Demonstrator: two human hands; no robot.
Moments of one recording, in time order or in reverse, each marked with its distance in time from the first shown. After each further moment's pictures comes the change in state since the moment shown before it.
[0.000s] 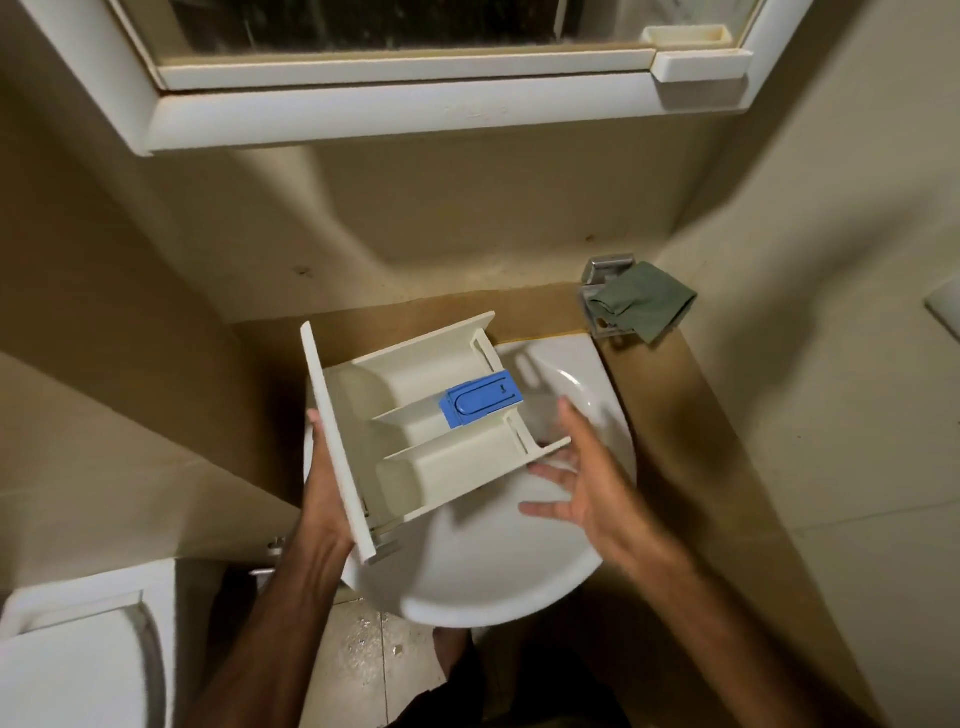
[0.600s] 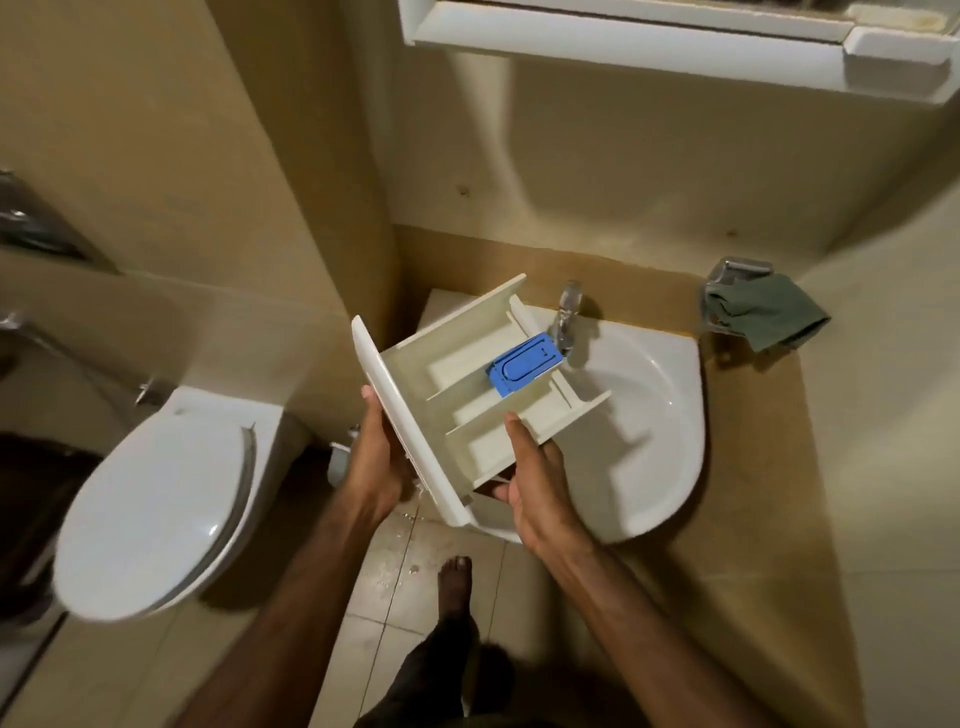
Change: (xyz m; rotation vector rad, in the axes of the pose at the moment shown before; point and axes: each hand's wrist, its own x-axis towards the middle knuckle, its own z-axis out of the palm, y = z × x) left_hand -0.057 -0.073 -0.062 -0.150 0.187 0.159; right_hand -0.016 0.105 0.059 0.069 -0.279 0.002
